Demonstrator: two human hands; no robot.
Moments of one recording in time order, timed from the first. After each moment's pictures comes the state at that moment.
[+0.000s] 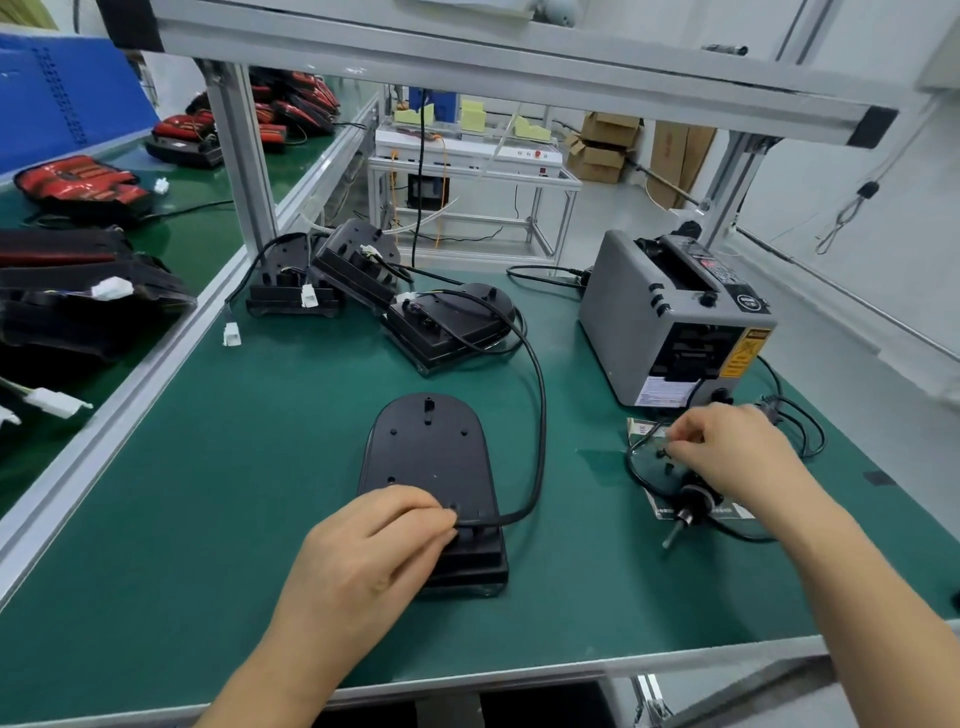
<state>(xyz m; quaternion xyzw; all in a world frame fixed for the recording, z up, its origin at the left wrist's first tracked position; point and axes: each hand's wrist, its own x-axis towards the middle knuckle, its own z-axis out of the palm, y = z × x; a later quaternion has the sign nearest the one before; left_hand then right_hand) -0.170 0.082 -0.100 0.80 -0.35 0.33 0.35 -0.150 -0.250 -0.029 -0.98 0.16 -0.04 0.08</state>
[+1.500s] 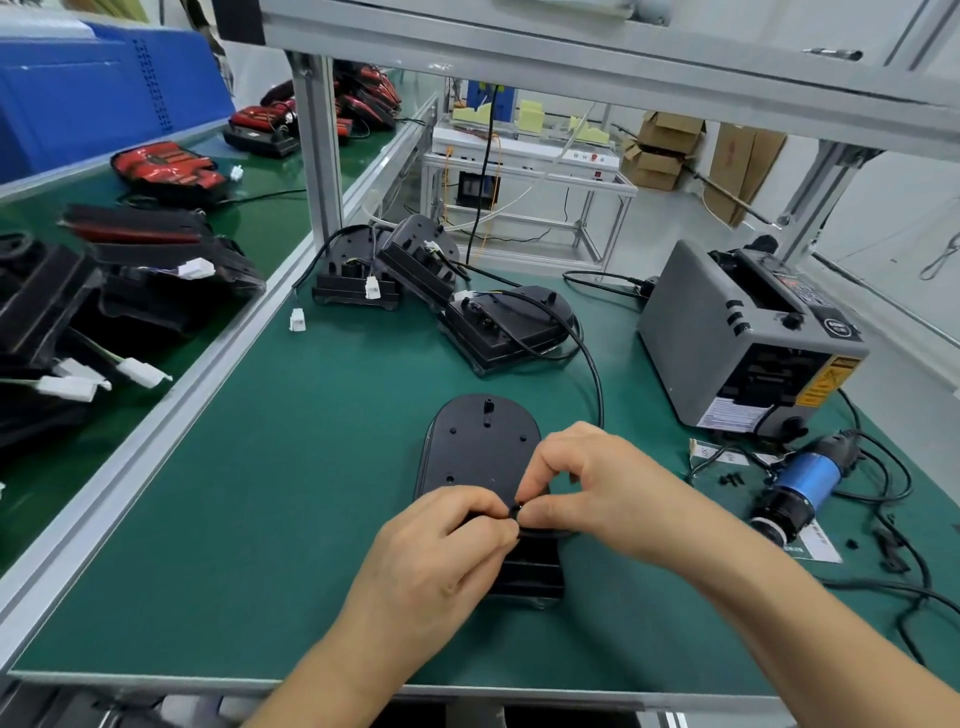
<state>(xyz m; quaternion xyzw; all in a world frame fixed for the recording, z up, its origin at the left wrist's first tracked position) -0.172 0.079 -0.099 0.81 -0.34 0.32 0.36 -0.151 -0.103 -0.013 -0.93 -0.19 0.07 0.29</state>
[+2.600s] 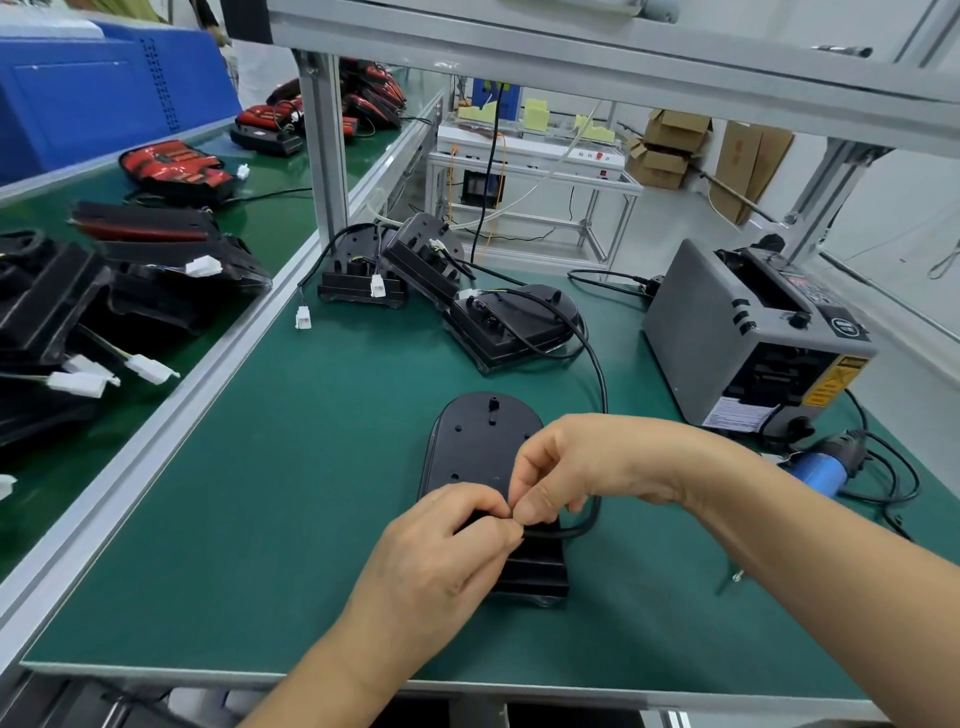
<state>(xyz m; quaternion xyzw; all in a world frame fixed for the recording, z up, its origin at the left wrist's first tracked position) -0.173 0.079 -0.099 0.81 -0.35 0.32 0.36 -0.120 -0.094 0.005 -0.86 -0.14 0.35 0.34</state>
